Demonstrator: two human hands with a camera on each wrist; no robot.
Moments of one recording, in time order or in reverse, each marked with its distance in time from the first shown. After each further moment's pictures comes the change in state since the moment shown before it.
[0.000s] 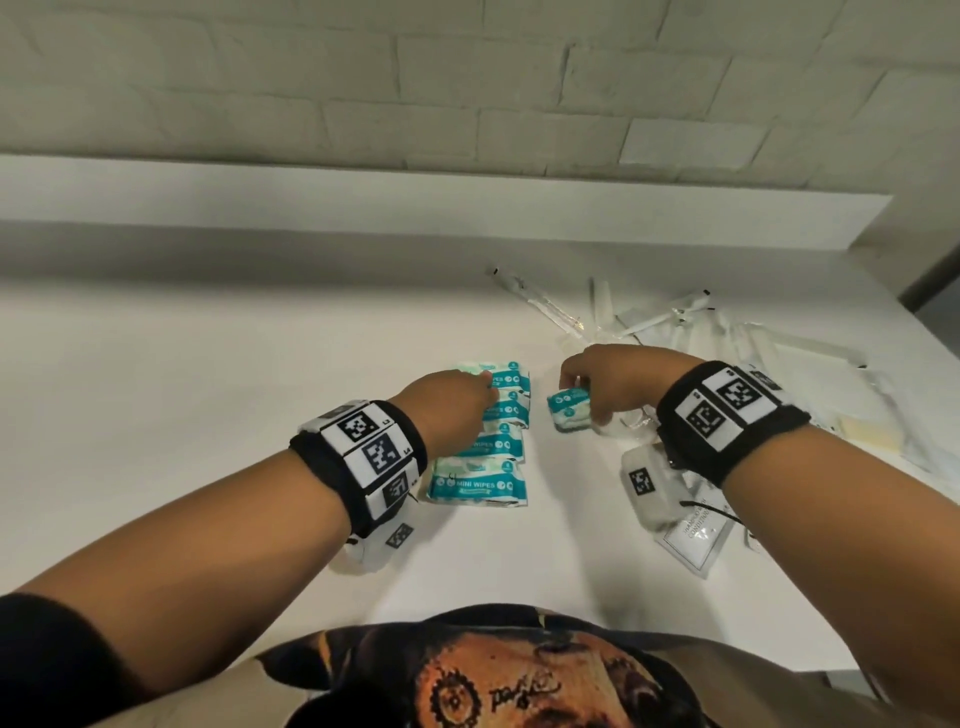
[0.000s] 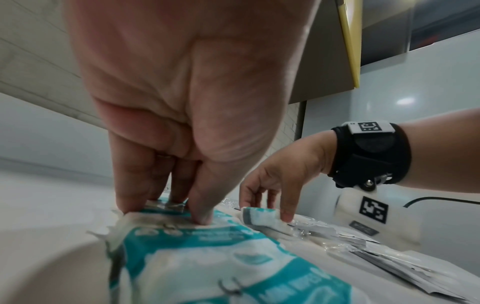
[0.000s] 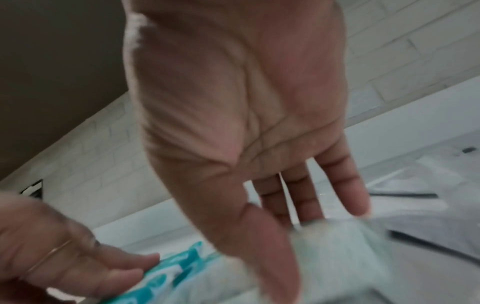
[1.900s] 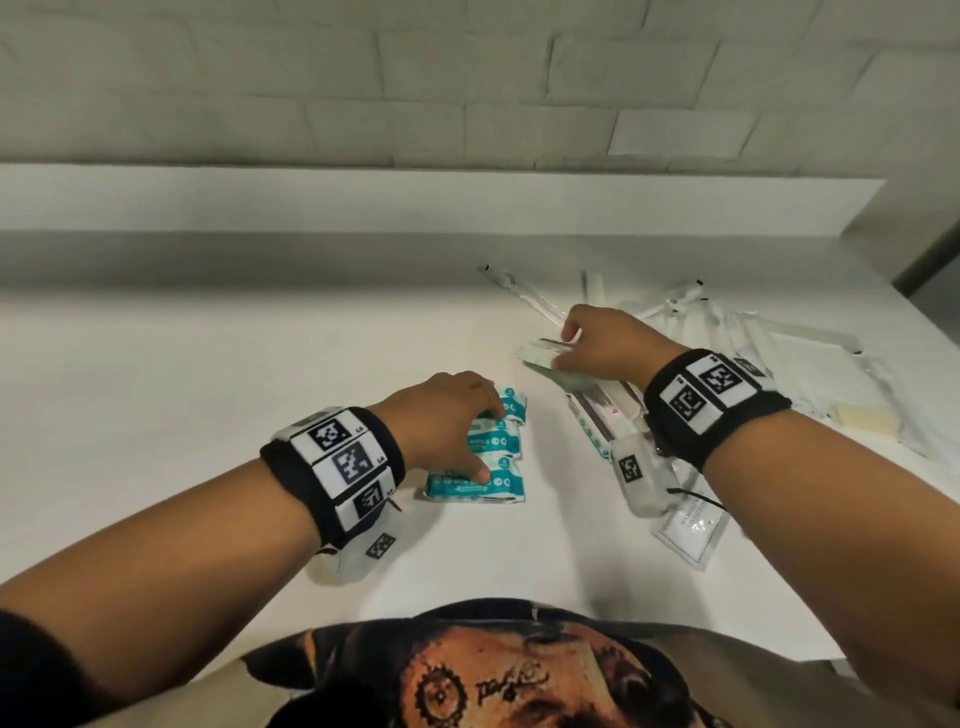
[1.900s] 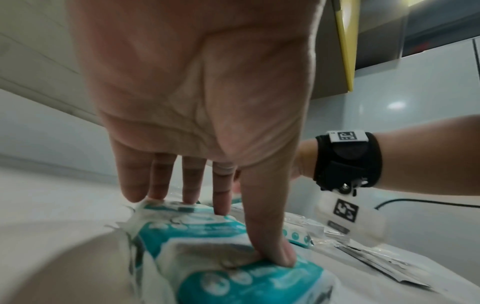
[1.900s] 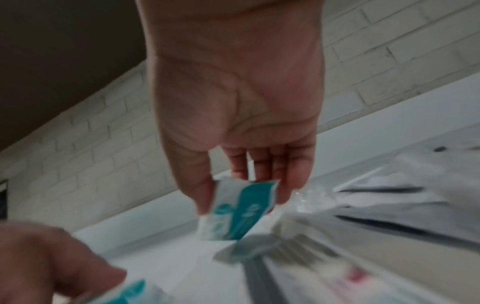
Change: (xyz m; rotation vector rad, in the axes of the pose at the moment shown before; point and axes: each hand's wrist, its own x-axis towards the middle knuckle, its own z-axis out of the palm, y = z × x) left_hand -0.020 0.000 -0.003 -0.250 -0.032 0.051; right_hand 0.018 0.008 -0.002 0.350 0.328 0.102
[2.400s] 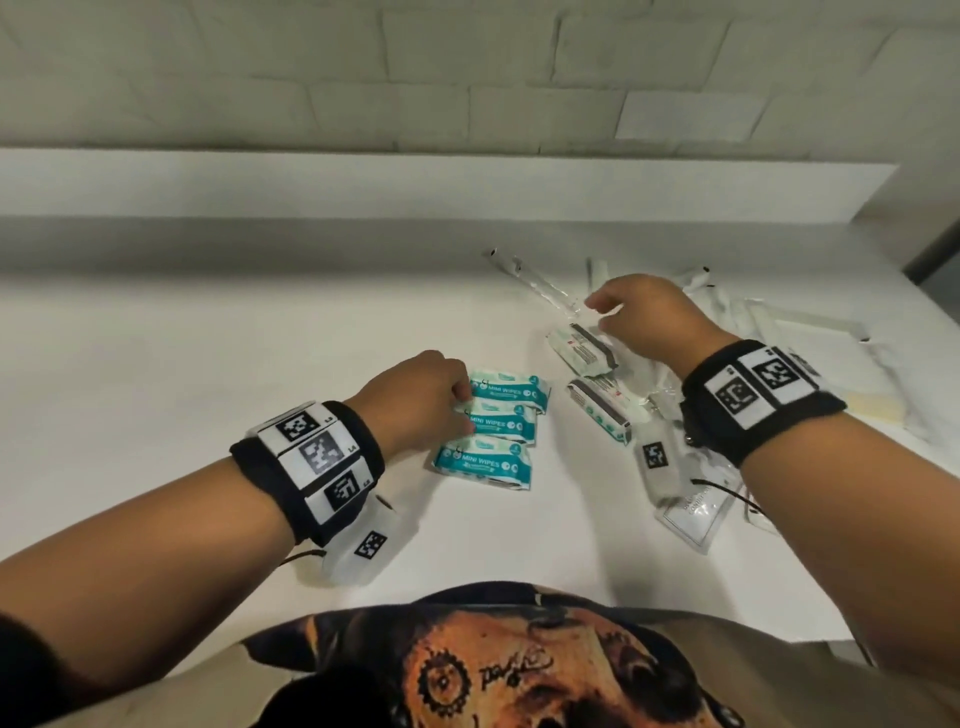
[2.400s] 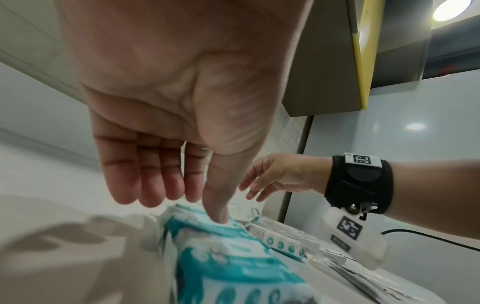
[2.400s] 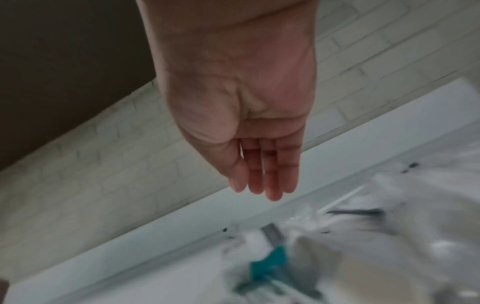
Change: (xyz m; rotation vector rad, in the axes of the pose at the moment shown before) left_hand -0.008 -0.012 0.003 -0.194 0.186 -0.213; right_hand -0.015 0.022 -0.016 0.178 0.191 -0.031
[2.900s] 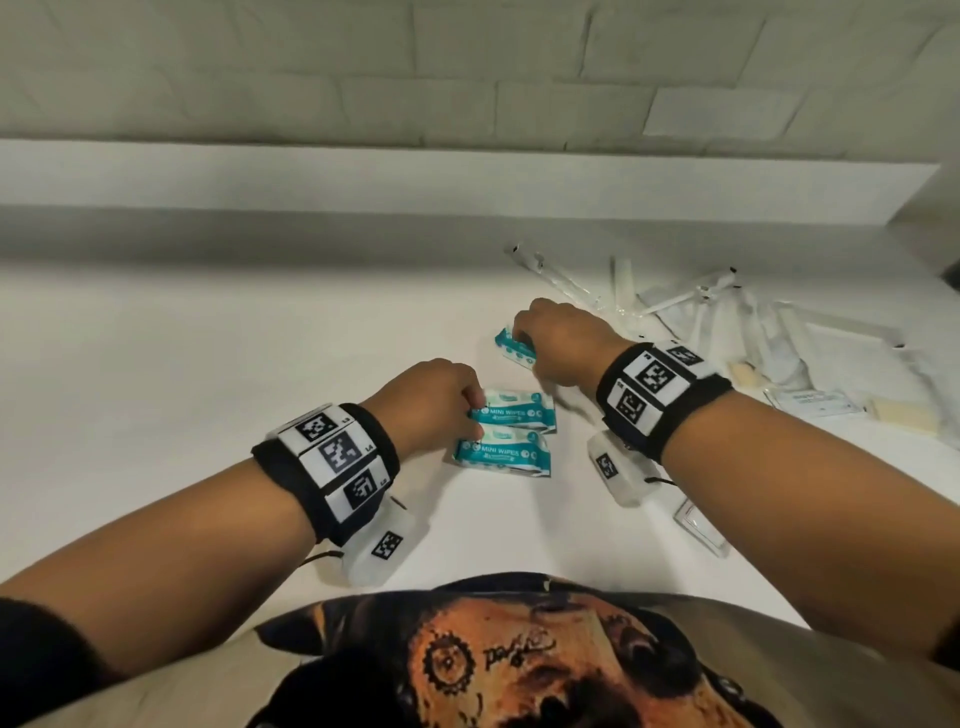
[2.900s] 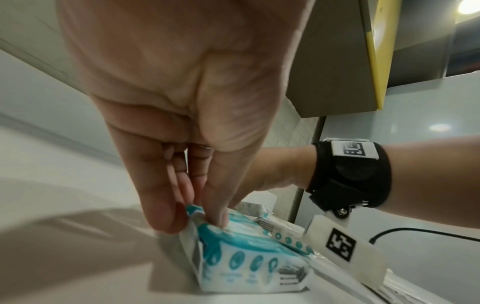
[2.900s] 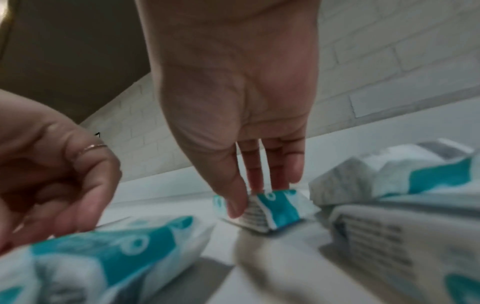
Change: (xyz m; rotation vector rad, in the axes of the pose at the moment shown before) left_hand -0.008 -0.006 0.006 -0.112 -0.021 -0.083; right_hand 0.008 -0.066 0.064 -0.402 -0.200 -0.261
